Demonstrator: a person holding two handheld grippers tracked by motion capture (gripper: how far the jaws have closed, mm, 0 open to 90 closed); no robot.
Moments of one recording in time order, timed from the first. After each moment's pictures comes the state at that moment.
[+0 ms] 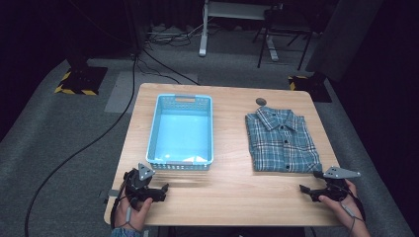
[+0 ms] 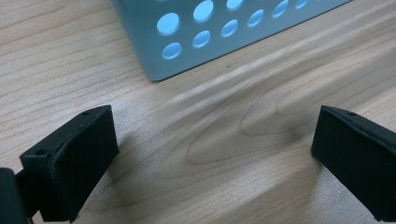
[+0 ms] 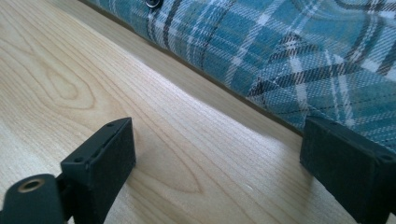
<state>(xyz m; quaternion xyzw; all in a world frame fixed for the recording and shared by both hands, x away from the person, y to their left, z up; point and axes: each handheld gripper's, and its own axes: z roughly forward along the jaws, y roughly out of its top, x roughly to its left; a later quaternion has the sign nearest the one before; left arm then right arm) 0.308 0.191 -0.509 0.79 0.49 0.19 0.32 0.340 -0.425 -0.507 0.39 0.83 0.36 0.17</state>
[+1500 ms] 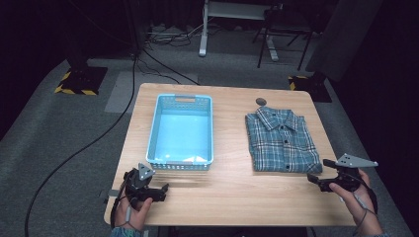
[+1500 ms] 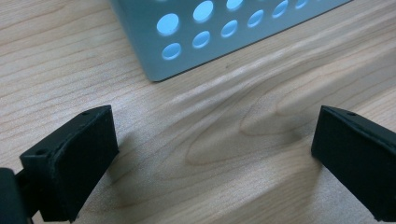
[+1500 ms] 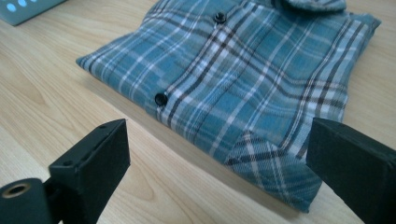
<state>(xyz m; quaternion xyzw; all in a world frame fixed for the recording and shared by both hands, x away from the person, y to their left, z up) 0.309 0.191 -0.509 0.79 0.49 0.18 0.32 0.345 -0.423 -0.442 0.40 0.81 0.38 0.19</state>
